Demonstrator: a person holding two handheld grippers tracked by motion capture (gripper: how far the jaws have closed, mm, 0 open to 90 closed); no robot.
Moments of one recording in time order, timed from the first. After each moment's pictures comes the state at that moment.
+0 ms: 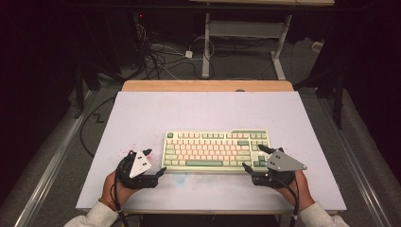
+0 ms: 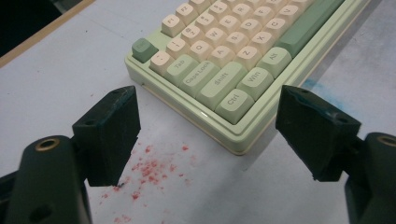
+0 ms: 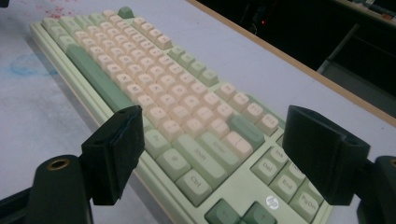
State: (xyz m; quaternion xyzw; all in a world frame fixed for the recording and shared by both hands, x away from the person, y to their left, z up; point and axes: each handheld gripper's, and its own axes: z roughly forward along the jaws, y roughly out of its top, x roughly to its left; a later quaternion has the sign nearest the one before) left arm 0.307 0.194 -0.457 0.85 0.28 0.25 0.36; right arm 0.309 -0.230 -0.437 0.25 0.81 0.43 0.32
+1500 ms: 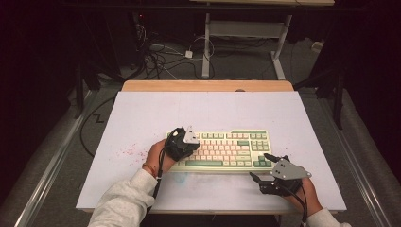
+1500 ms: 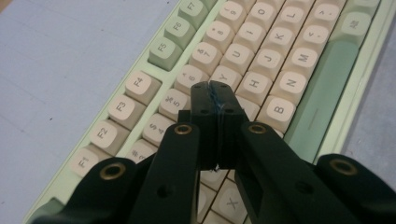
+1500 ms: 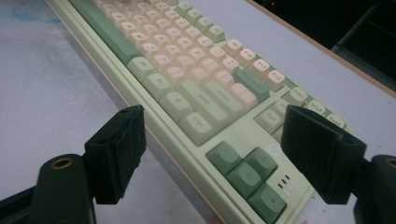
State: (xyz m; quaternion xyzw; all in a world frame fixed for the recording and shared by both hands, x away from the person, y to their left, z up) left arm 0.395 0.082 -0.438 0.91 0.21 0.16 0.31; right arm 0.300 -0.250 -0.455 0.24 0.83 0.40 0.30
